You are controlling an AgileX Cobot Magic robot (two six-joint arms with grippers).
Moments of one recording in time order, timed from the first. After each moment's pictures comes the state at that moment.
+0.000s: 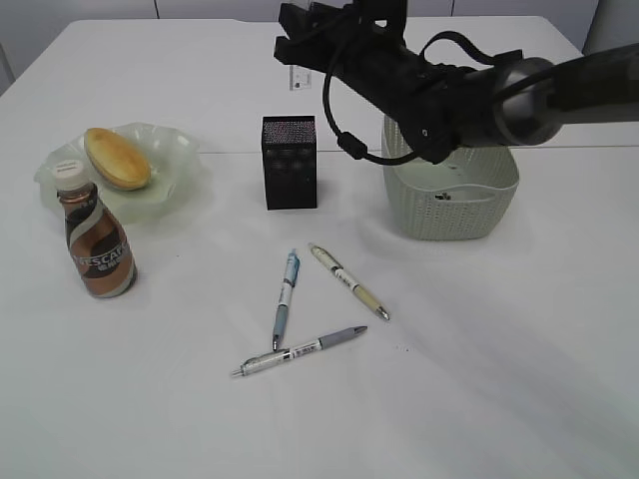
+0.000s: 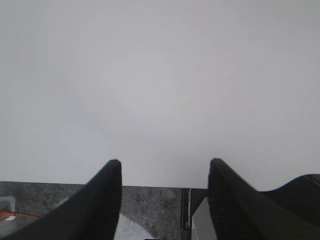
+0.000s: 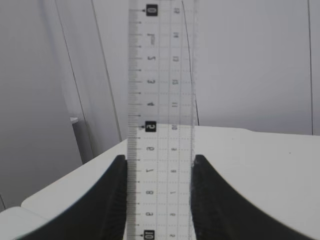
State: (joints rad) left arm -0.14 0.77 -0.76 0.14 1.21 -0.24; right arm 0.38 2.24 -1.66 -0.23 -0.64 0.30
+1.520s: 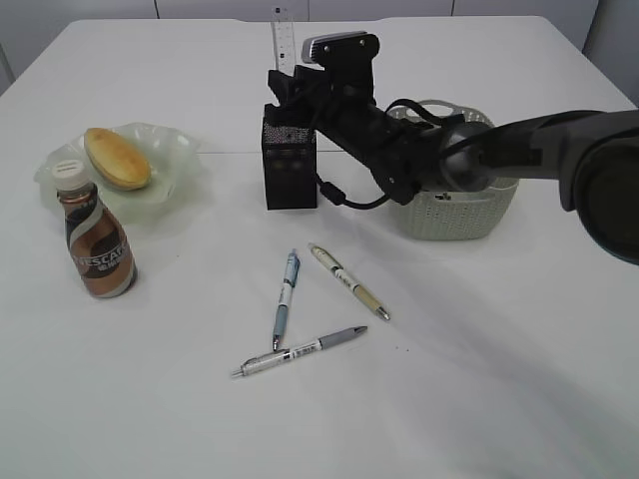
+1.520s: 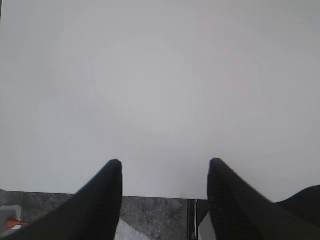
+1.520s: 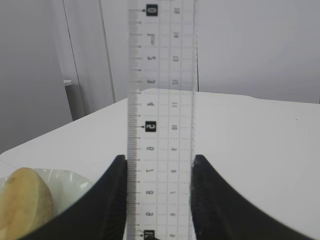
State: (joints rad) left arm -0.14 0.77 -0.76 0.17 1.19 -0.24; right arm 0.38 2.49 -1.87 -0.27 -0.62 0.27
